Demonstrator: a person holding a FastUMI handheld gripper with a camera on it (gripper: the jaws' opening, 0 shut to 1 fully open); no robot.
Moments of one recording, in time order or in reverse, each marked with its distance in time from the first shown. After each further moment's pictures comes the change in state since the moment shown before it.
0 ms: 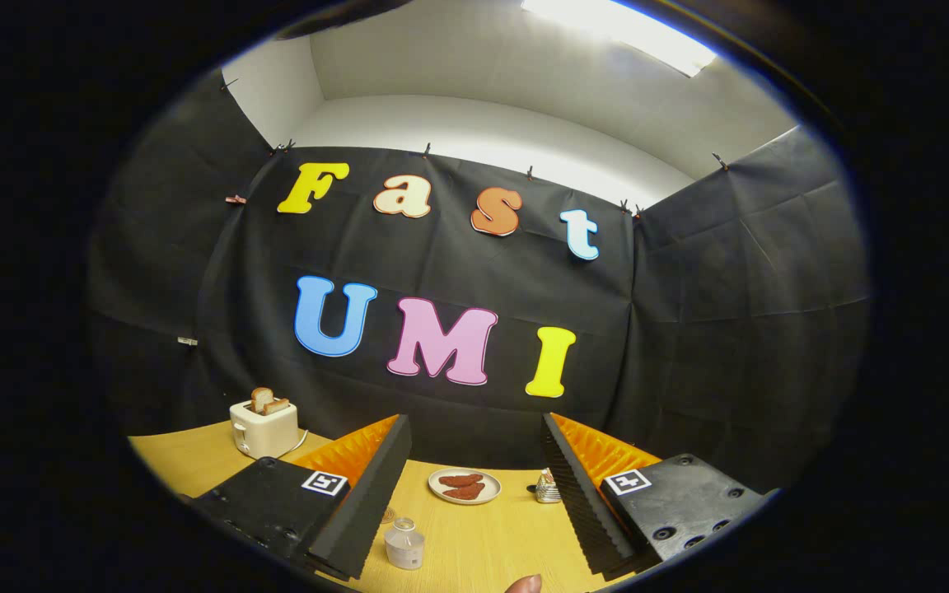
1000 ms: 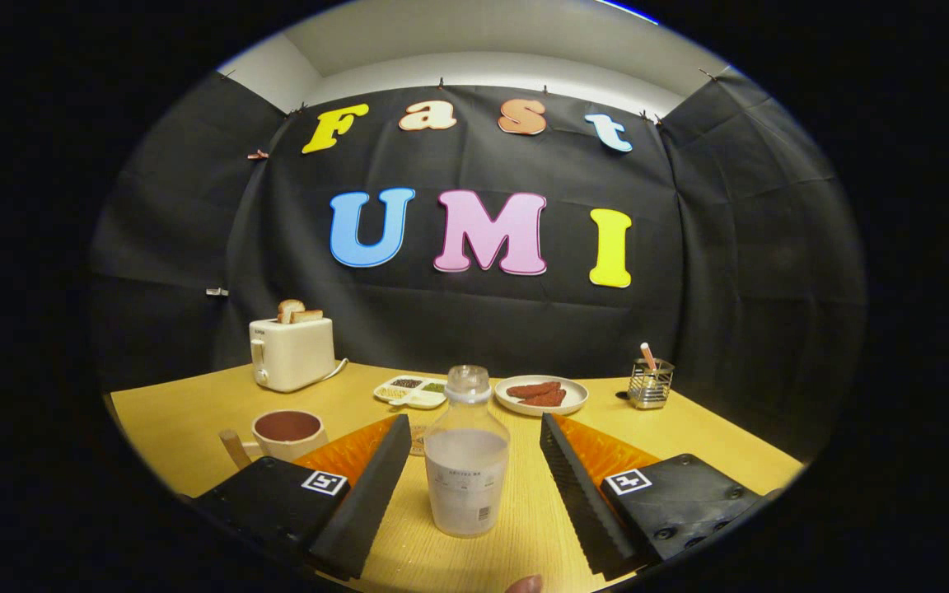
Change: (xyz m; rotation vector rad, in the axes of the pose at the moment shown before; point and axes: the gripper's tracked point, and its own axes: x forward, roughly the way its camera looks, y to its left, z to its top) arm 0.020 0.081 -0.291 0.132 0.213 0.128
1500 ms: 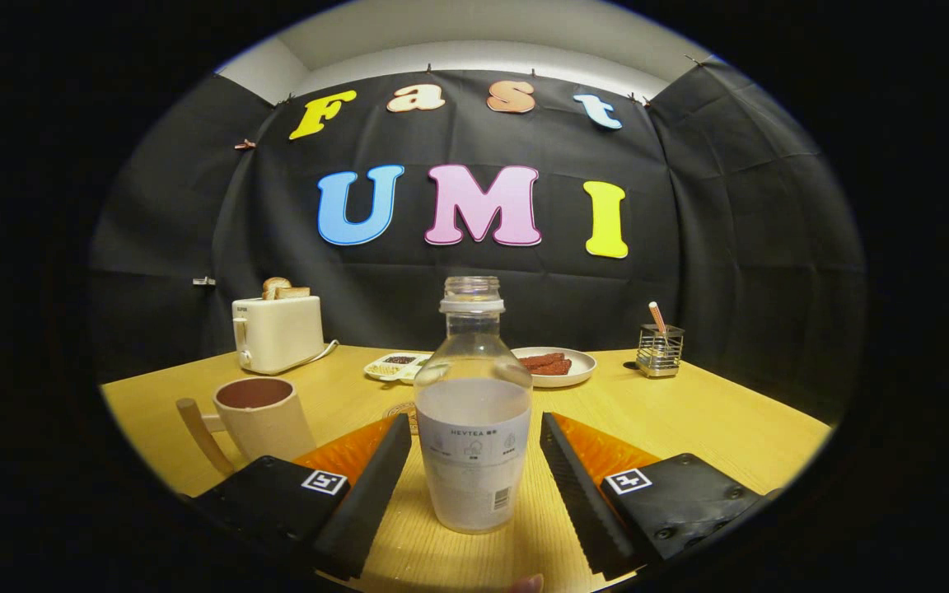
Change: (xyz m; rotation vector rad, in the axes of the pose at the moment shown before) arm 0.028 0.002 -0.041 0.038 0.022 -0.027
